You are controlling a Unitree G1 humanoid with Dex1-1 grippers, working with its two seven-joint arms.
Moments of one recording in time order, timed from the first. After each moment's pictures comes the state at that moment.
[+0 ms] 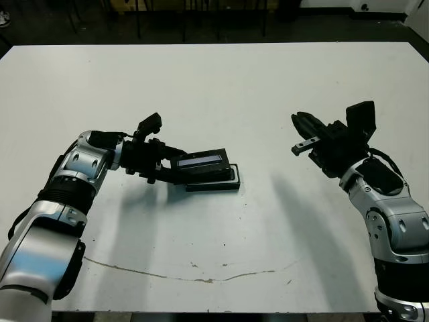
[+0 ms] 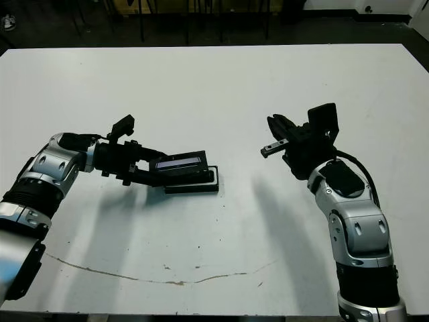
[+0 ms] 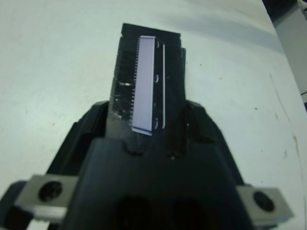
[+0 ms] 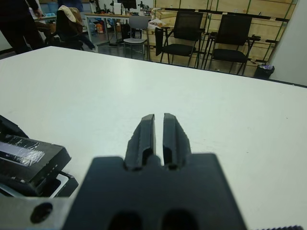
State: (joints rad) left arm -0.74 0.47 -0.26 0.74 -0.16 0.17 -1.42; right arm -0.28 -0.38 -0.05 -0.25 0.27 0.55 0.34
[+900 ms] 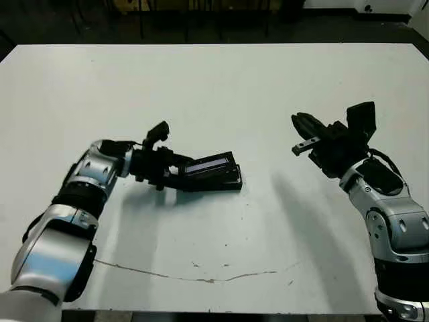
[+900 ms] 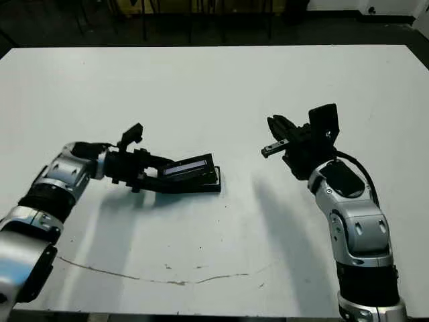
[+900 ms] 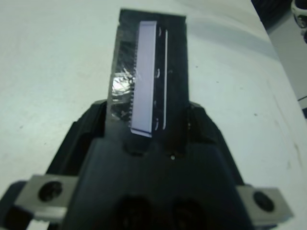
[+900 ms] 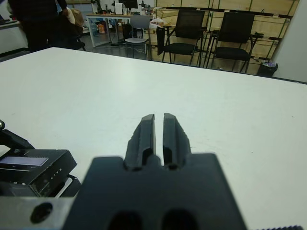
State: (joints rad) left arm -0.73 0.37 -0.26 0.87 -0.16 0.08 -1.38; right arm -0.28 -0.38 -0.06 -0.24 0.29 0.55 0.34
